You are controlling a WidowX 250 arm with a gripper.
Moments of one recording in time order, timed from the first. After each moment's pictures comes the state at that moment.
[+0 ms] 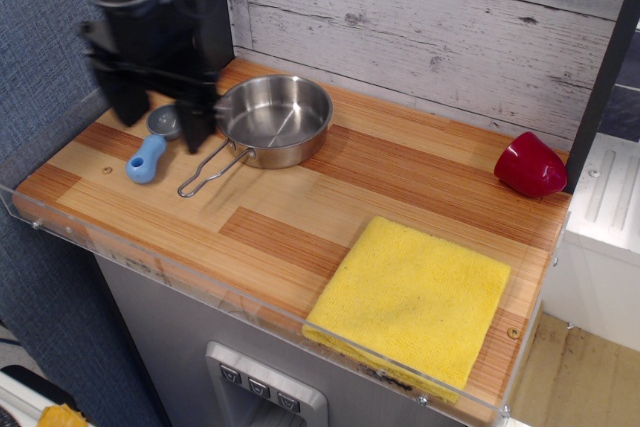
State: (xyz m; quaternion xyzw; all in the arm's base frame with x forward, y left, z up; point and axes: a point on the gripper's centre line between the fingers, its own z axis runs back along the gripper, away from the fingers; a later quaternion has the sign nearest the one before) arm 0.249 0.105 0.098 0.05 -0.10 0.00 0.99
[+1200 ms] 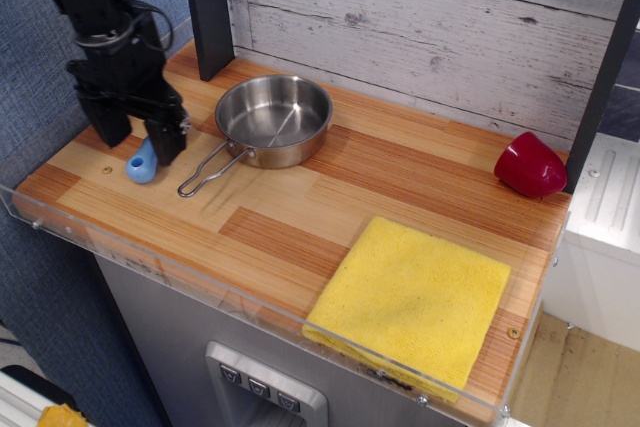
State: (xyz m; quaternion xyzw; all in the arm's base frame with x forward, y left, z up) arm 0.280 0.160 0.037 0.03 -0.07 0.00 1.00
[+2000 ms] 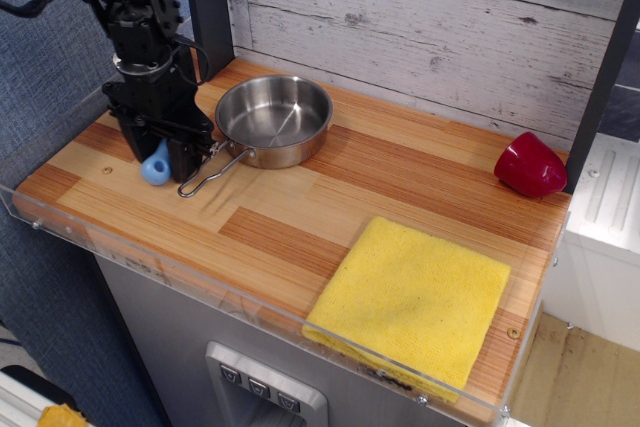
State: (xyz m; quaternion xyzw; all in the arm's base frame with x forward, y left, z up) arm 0.286 0.157 0.005 0.06 -0.04 0.00 1.00
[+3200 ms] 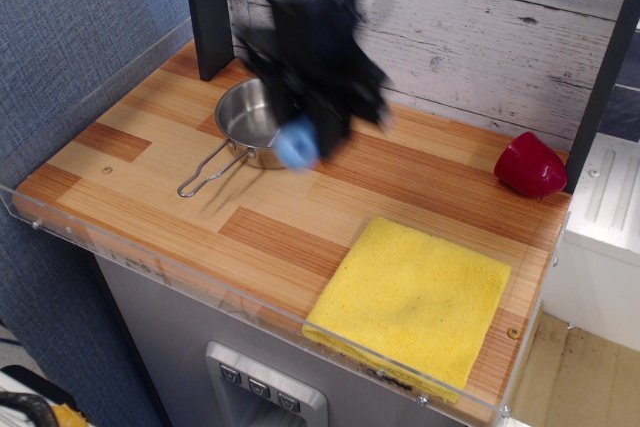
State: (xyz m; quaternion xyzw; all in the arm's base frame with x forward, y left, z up) arm 0.273 -0.019 0.097 -0.01 -0.07 -0.09 0.99
